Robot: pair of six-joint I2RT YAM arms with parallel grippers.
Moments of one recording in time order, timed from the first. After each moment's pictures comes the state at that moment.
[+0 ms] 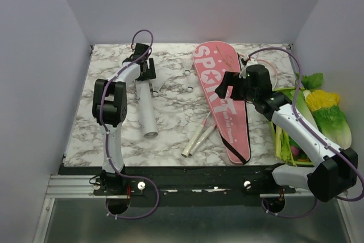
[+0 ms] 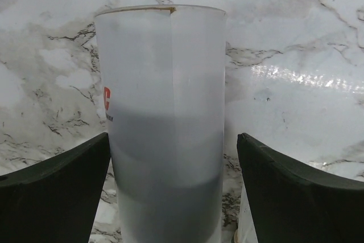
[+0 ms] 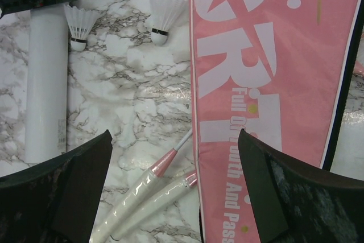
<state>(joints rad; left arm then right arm) -0.16 2.16 1.69 -0.47 -0.24 -0.30 0.42 1.23 1.02 -0.35 -0.04 0.40</state>
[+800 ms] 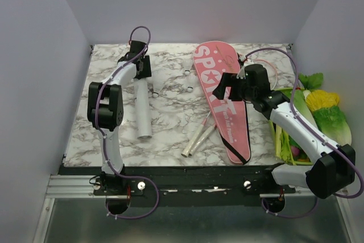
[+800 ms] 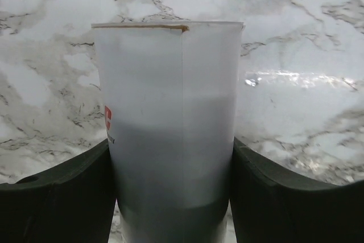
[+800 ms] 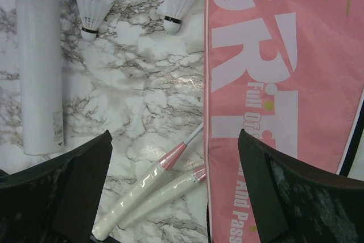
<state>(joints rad) -0.14 2.13 1.67 -0.46 -0.21 -0.23 0.42 1.26 1.02 -0.35 -0.10 0.40</state>
